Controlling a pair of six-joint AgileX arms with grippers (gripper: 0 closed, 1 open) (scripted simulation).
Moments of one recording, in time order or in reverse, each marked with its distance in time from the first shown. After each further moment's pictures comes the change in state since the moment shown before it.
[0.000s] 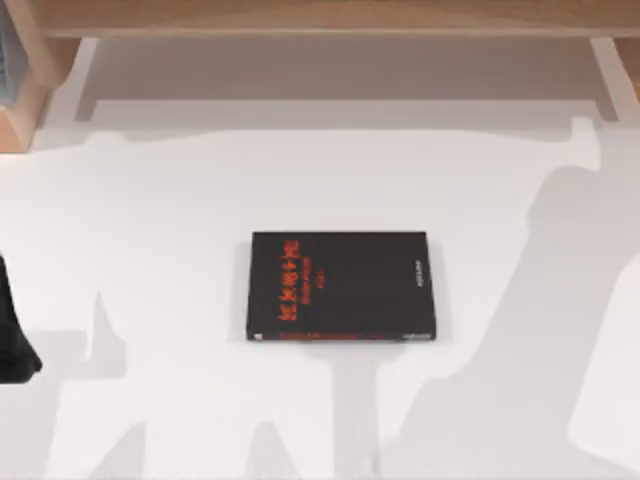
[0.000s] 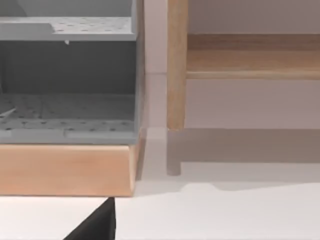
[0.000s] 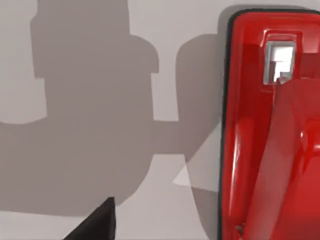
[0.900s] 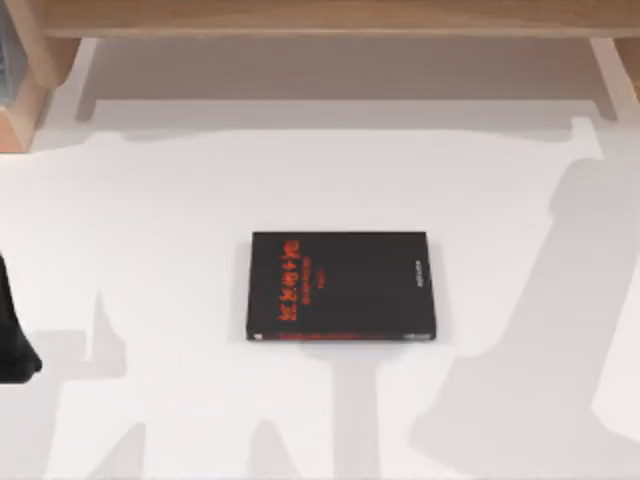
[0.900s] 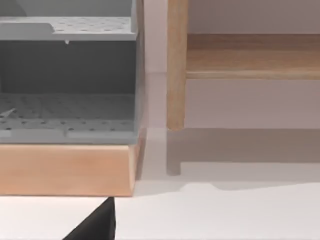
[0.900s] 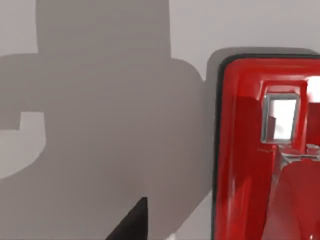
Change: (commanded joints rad) left arm 0.000 0.000 0.000 0.000 0.000 0.000; right arm 0.009 0.083 0.076 0.009 0.006 0.012
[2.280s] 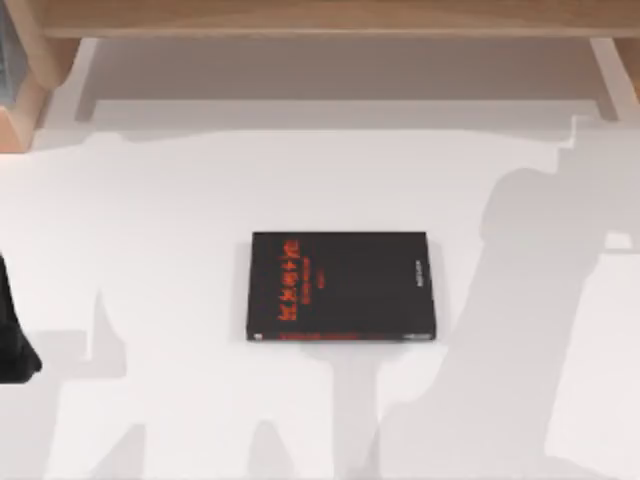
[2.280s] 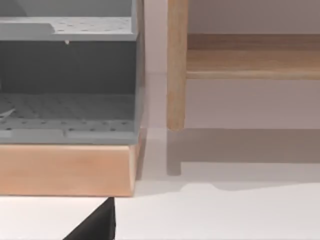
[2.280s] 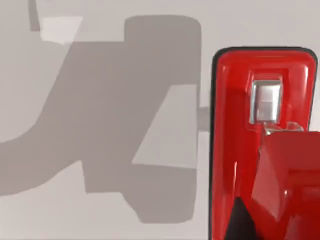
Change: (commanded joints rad) left arm 0.000 0.000 0.000 0.000 0.000 0.000; right arm -0.001 -0.132 0.011 -0.074 0.043 0.100
